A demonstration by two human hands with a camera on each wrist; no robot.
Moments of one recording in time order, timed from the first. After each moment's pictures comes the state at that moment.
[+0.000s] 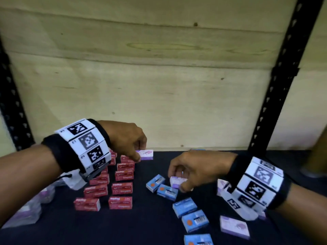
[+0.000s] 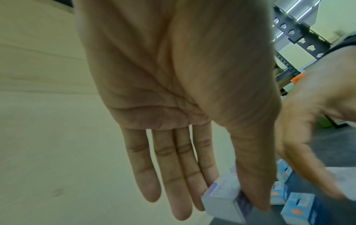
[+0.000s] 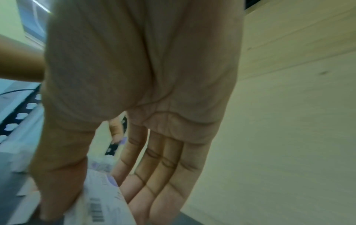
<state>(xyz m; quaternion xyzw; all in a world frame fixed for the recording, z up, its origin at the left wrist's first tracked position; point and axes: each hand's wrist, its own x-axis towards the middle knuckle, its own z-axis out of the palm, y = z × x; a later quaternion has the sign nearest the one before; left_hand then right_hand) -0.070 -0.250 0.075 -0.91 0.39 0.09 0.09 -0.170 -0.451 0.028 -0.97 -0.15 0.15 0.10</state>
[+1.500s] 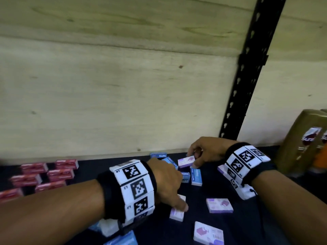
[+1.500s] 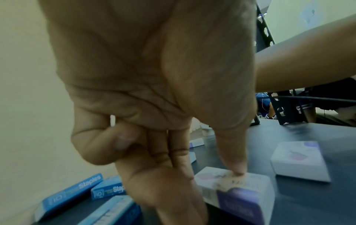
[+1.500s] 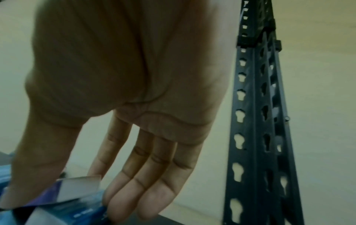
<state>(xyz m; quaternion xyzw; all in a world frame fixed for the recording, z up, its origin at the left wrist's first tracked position) -0.119 -0.470 0.003 -0.83 0.50 0.12 0.20 -0.117 -0.669 0.003 -0.98 0.08 0.13 0.11</state>
